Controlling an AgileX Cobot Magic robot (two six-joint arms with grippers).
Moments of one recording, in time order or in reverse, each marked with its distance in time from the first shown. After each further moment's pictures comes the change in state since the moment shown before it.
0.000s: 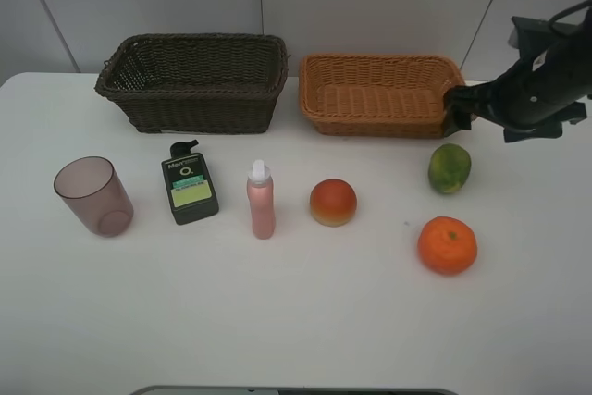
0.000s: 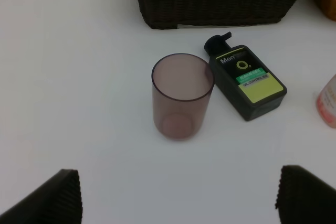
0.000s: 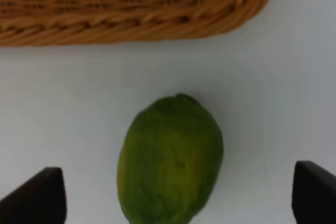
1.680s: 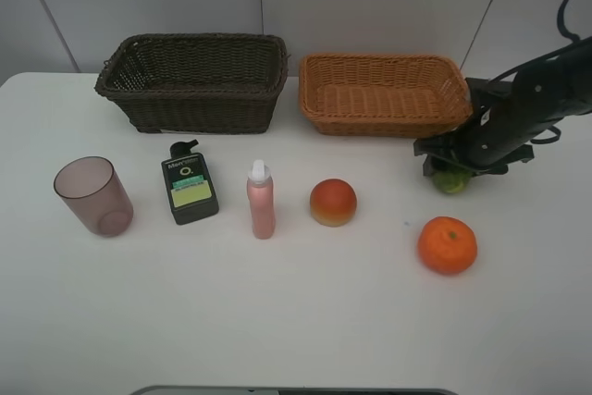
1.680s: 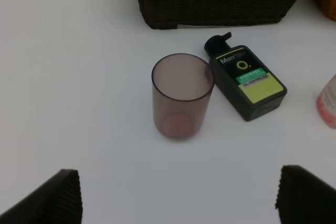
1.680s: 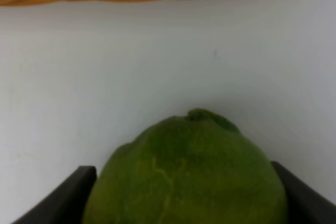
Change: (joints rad) left arm 0.000 0.000 0.000 0.000 0.000 0.000; right arm 0.002 0.279 -0.002 -0.054 -0.189 0.020
